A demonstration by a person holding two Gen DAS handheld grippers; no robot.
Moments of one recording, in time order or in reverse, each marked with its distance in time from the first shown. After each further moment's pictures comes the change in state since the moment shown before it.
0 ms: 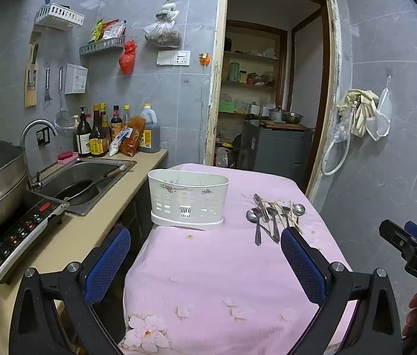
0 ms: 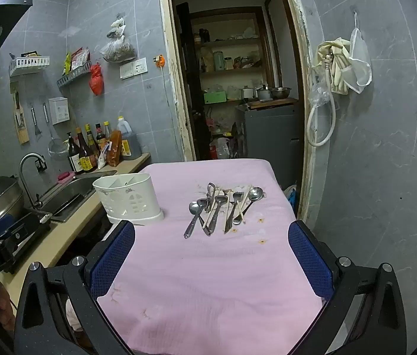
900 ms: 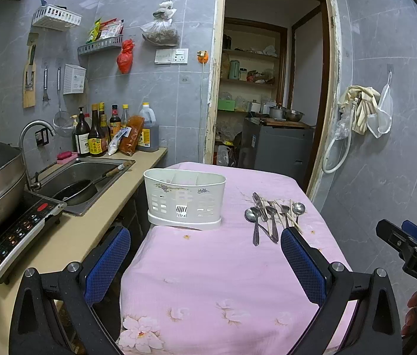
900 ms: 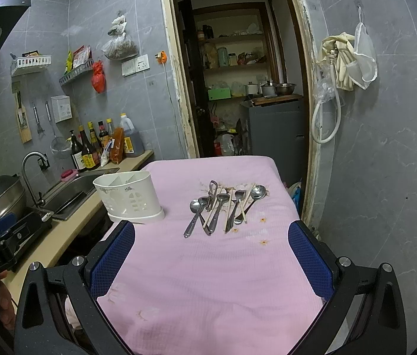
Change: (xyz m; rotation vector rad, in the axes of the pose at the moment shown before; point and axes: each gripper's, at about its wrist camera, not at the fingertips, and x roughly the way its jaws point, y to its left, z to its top) left arm 0.000 0.000 0.000 0.009 0.011 0.003; right arm 0.005 -0.002 0.001 0.005 0.011 0.003
